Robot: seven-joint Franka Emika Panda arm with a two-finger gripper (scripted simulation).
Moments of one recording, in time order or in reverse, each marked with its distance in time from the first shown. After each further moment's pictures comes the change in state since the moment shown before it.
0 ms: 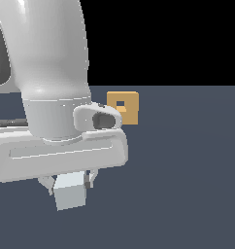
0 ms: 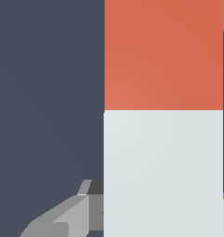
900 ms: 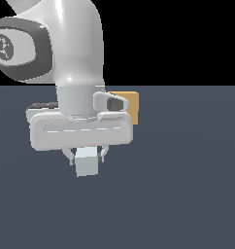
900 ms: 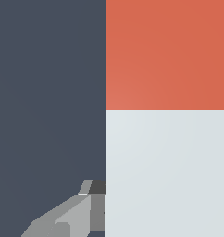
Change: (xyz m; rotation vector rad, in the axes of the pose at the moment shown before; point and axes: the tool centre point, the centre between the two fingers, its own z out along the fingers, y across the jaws) arm 0.058 0.028 -0.013 0.003 0.001 0.044
